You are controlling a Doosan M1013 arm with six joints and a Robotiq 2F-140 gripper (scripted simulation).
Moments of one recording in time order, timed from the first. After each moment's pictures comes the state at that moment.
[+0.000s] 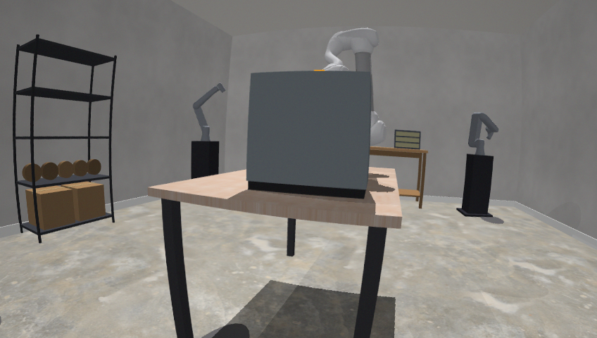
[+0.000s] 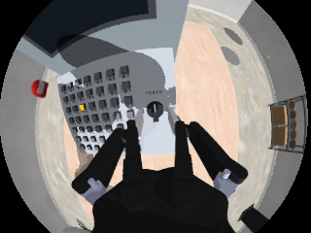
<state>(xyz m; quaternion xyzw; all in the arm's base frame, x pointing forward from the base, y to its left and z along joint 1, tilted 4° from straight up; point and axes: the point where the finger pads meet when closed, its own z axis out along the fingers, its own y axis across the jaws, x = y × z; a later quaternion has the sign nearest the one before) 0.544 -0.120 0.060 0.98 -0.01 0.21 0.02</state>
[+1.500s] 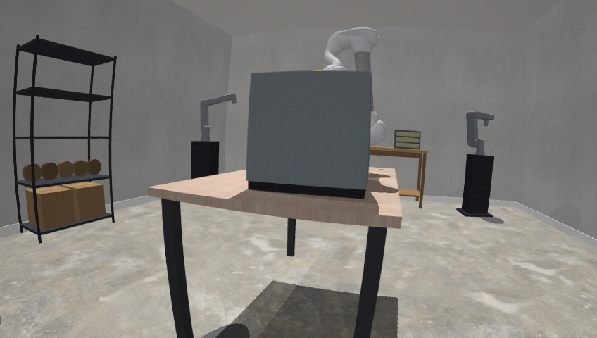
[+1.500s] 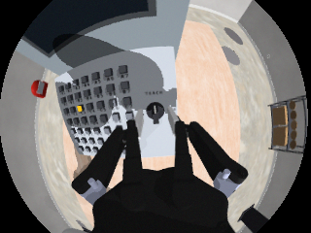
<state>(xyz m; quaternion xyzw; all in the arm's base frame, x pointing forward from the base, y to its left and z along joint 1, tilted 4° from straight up) 0.548 -0.121 0.051 0.98 -0.01 0.21 0.02</state>
